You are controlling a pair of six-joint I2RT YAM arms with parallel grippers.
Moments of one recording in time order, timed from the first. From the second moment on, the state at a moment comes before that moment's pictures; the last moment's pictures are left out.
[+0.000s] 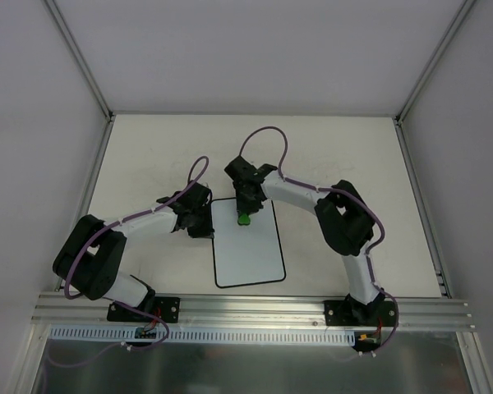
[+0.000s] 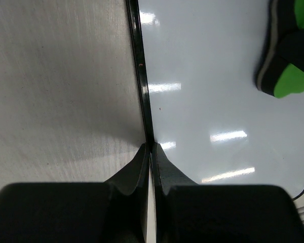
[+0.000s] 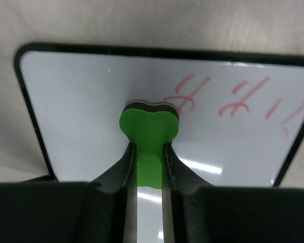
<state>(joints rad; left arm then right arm) -0.54 1.46 0.71 -0.38 0.05 -0.63 0.83 2.06 1.53 -0.68 0.11 0.66</state>
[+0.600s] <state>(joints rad) -0.54 1.46 0.71 -0.38 0.05 -0.62 0.77 2.17 1.70 -0.74 0.13 0.68</state>
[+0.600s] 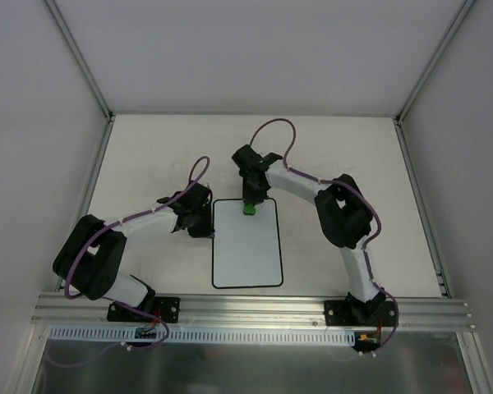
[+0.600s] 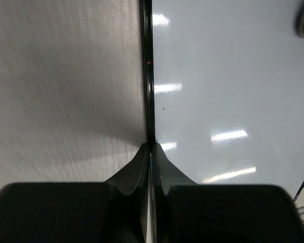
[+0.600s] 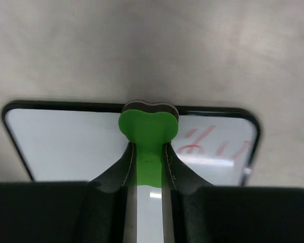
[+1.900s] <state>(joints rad) -0.54 1.45 0.71 -0.43 0.05 -0.62 0.89 2.05 1.59 -0.77 0.20 0.63</state>
